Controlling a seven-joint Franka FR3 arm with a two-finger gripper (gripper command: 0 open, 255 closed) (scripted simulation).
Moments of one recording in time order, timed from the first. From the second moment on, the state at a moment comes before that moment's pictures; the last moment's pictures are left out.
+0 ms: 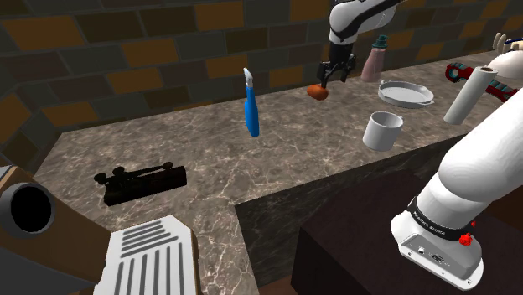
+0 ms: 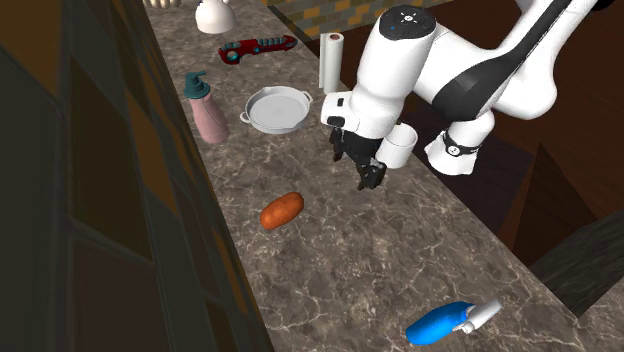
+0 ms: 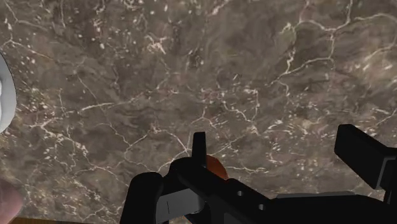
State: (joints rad) arm -0.09 -0.18 -0.19 -2.27 -0.12 2.16 0.05
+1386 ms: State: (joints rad) arm -0.16 0.29 -0.23 -1.96 0.01 2.37 -0.05
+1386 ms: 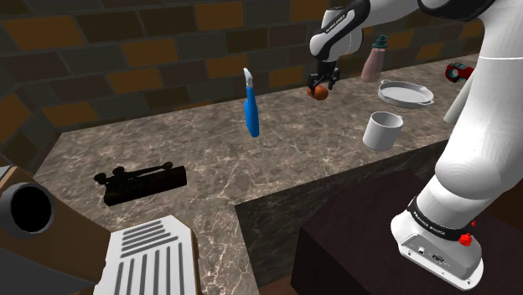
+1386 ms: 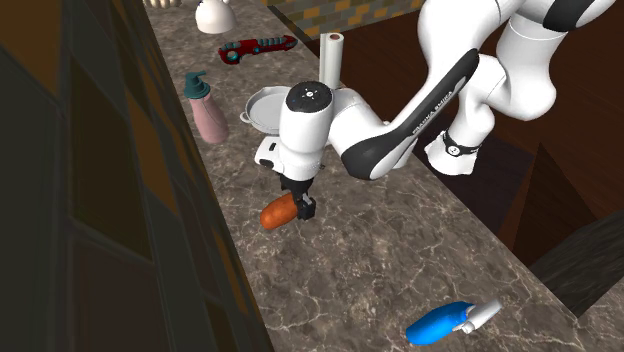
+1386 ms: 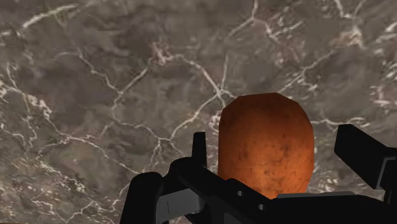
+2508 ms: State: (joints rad) arm -0.15 0.28 -0.23 -1.95 0.01 2.35 -0.04
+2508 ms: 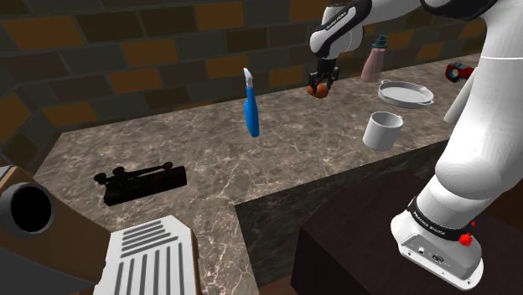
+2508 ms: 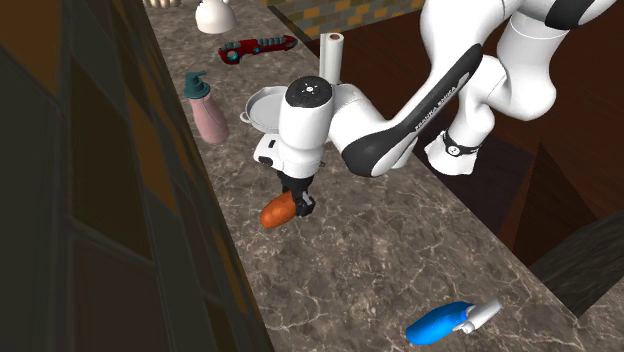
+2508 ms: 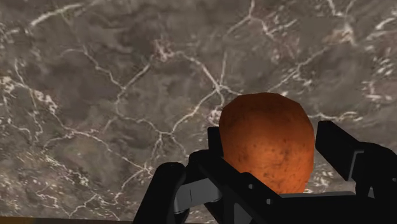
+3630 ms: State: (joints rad) arm -0.15 0.18 -0.24 -1.85 -0.02 2.15 -0.03
